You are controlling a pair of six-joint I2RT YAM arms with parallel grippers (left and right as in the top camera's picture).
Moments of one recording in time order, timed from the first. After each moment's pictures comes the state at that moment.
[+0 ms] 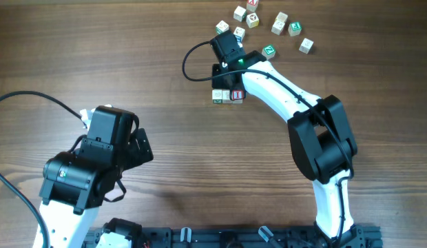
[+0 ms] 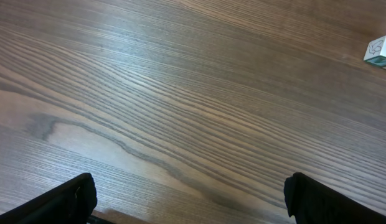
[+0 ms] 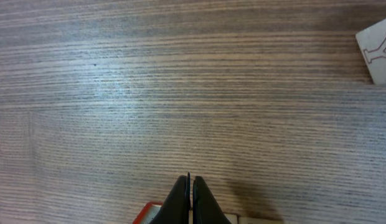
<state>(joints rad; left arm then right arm) -0.28 0.97 1.14 -1.34 -0.29 -0.56 0.53 2.20 1.68 -0.63 0.05 0.51</state>
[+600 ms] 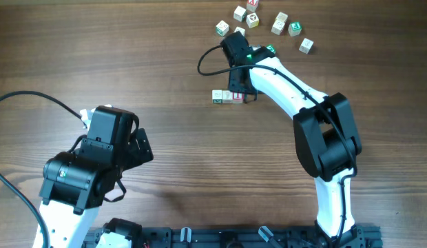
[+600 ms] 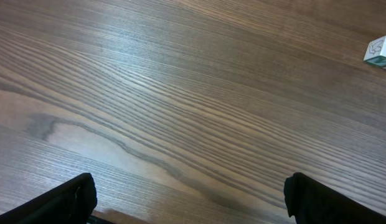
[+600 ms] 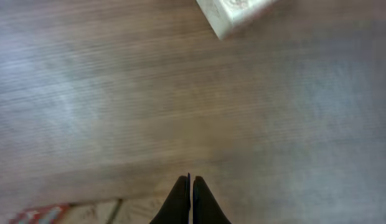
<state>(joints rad) -0.28 0.97 1.14 -1.34 -0.29 -0.56 0.49 2.20 1.68 -0.83 0.21 0.59</state>
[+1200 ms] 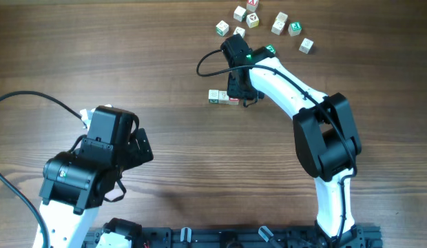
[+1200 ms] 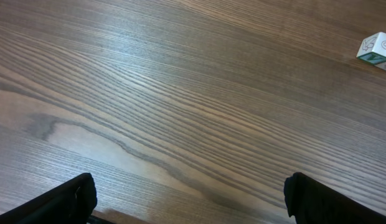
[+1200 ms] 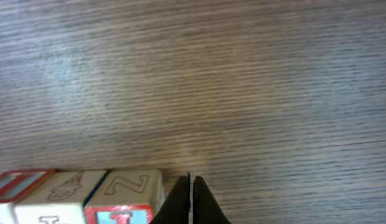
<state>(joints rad) -0.28 0.97 1.14 -1.34 -0.29 -0.56 0.49 2.20 1.68 -0.88 0.14 0.58</state>
